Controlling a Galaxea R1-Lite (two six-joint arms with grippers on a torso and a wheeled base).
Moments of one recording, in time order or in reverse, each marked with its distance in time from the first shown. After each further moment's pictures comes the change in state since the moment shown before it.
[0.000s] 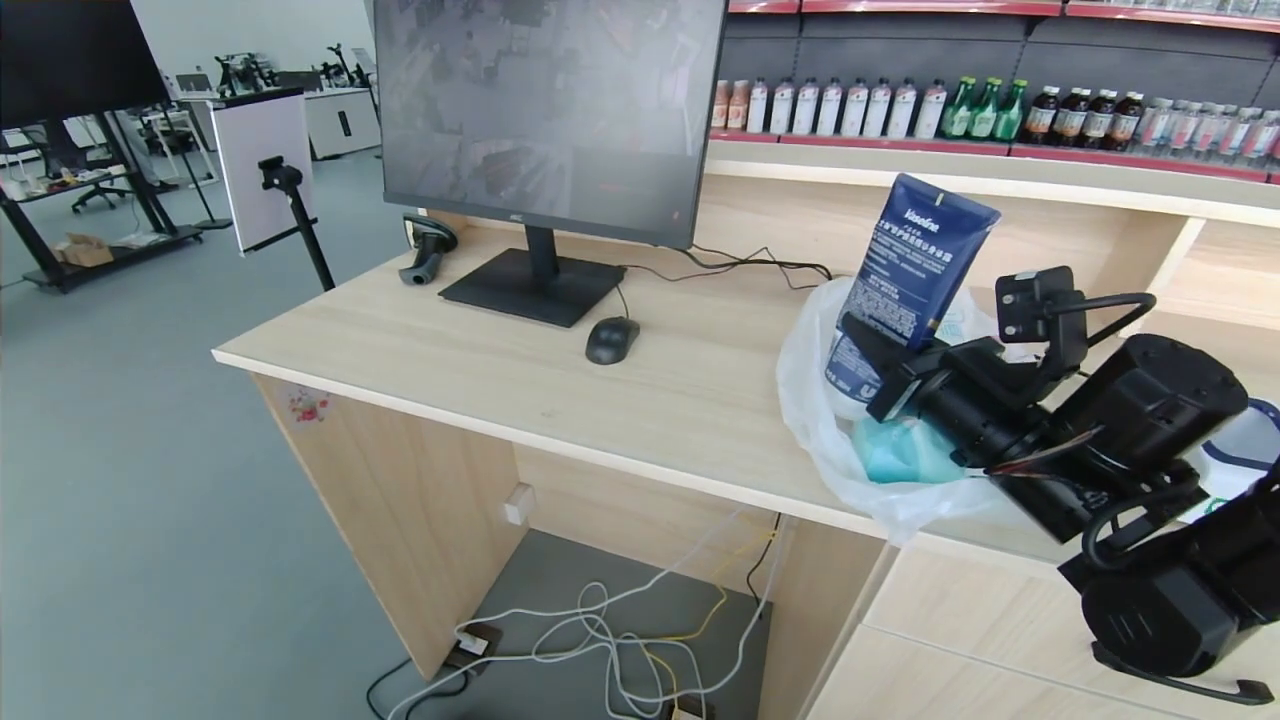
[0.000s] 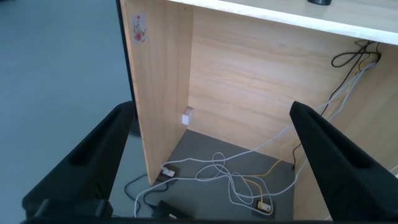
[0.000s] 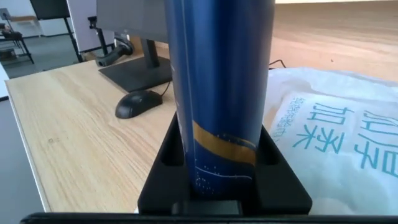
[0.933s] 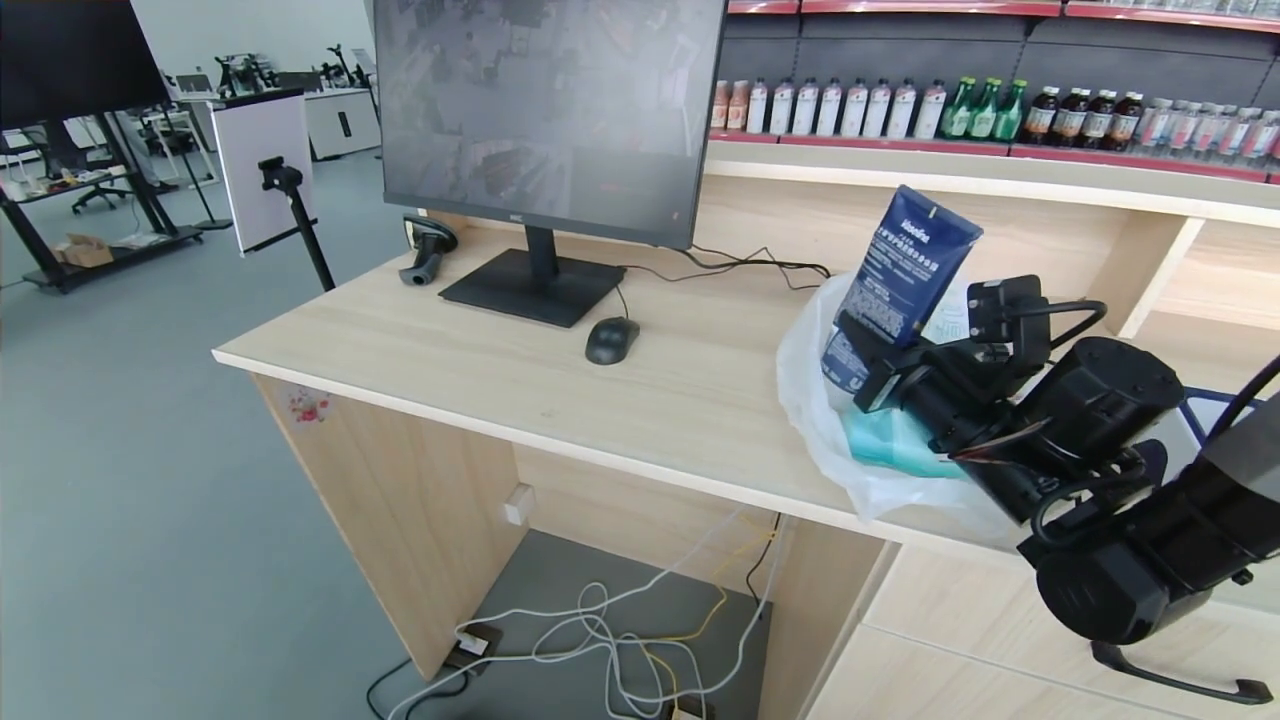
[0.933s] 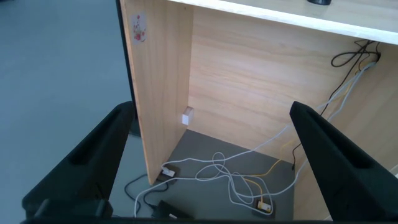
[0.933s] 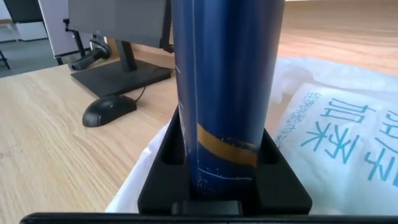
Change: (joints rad) left arm 0.000 0.000 0.000 0.000 0.000 0.001; right arm -0.032 0.111 -0.061 -0.014 -0.030 -0.011
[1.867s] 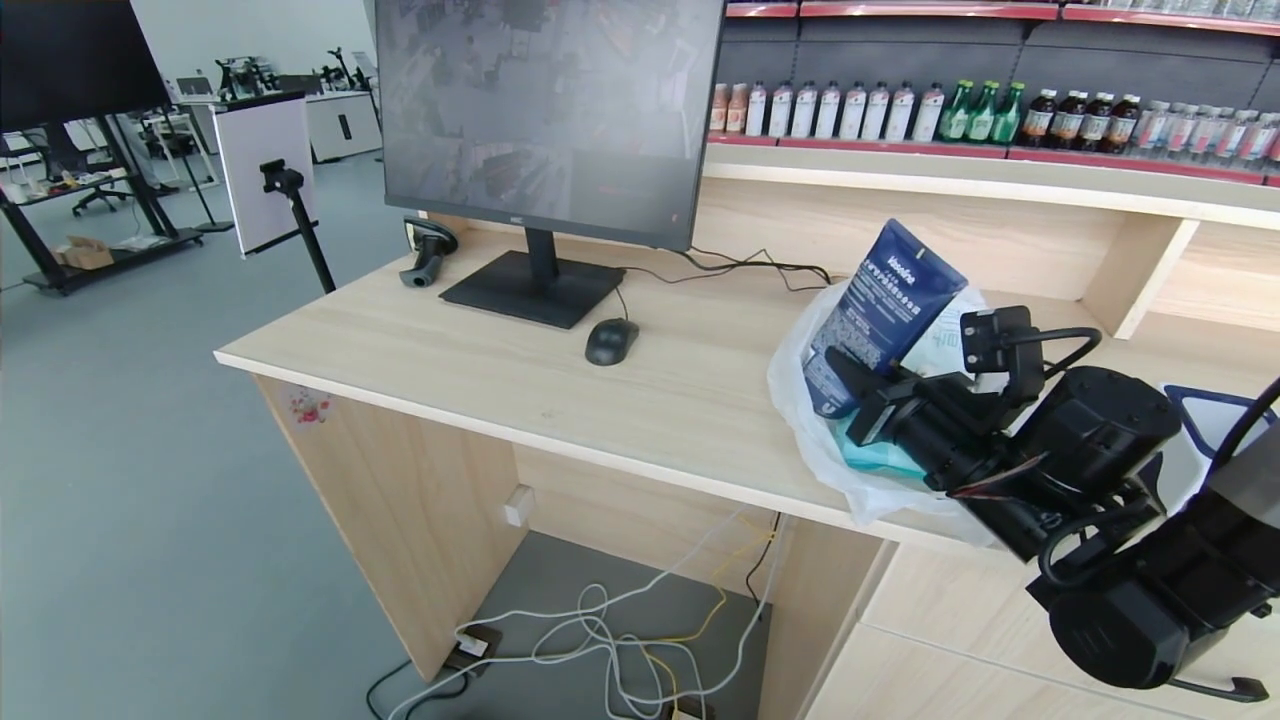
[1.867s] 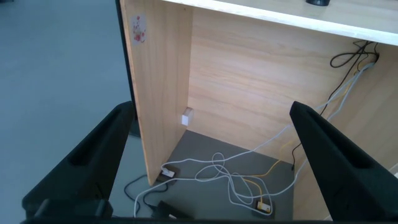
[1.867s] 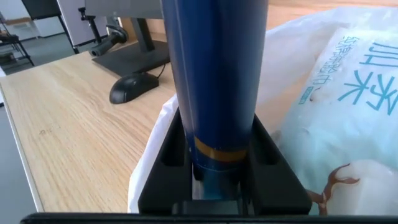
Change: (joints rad) left arm 0.000 0.000 0.000 0.000 0.000 0.001; right arm 0.049 -0.007 0.091 0.008 -0.003 0.089
